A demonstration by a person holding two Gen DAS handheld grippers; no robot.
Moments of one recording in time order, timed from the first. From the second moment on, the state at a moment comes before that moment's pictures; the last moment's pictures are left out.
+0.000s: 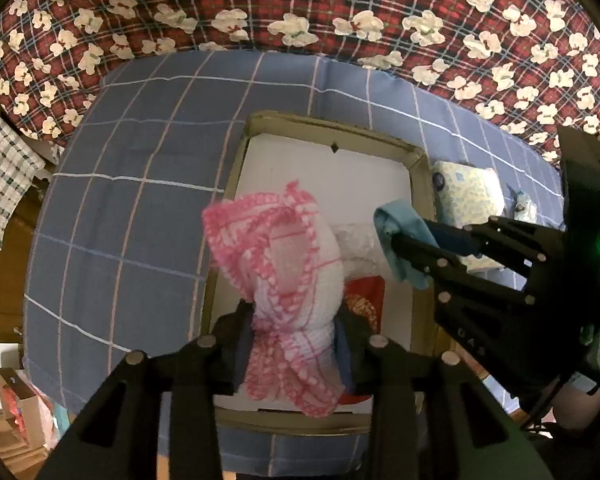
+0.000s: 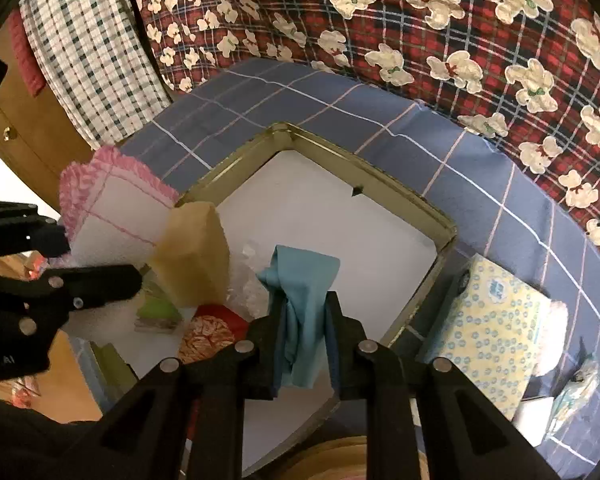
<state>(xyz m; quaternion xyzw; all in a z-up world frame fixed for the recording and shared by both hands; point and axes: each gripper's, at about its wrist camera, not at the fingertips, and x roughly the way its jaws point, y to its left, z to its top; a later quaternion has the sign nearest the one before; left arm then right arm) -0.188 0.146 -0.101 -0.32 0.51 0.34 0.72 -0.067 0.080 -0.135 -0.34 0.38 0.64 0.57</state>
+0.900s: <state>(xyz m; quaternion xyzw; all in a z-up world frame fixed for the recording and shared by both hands) -0.113 0.115 -0.085 -0.27 0.51 0.31 0.76 0.031 -0.016 -0.112 -0.26 0.42 0.54 0.68</state>
